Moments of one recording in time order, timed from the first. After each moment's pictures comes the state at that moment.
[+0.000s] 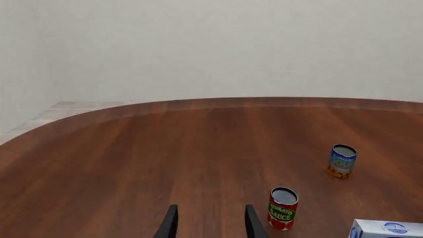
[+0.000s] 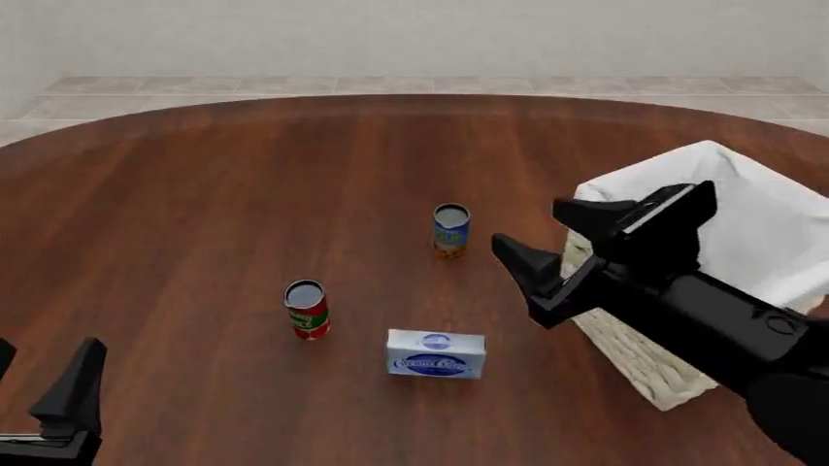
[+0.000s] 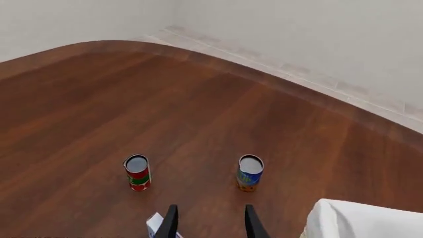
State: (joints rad) left arm 0.00 0.01 0.00 0.00 0.00; right arm 0.60 1.02 -0.55 -0.21 -0.08
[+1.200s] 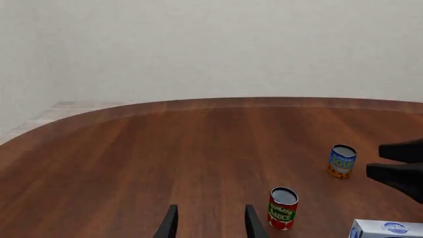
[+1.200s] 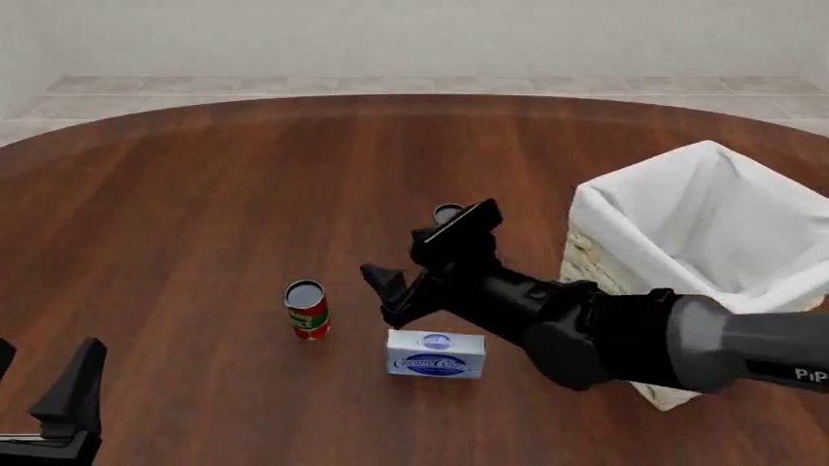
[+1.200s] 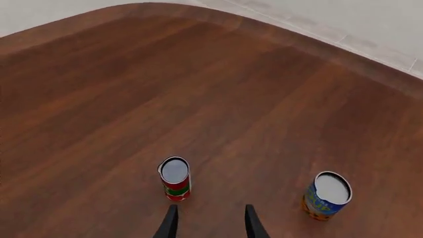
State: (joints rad) left arm 0.00 0.01 0.00 0.00 0.00; right arm 0.77 1.61 -0.80 -0.42 -0.03
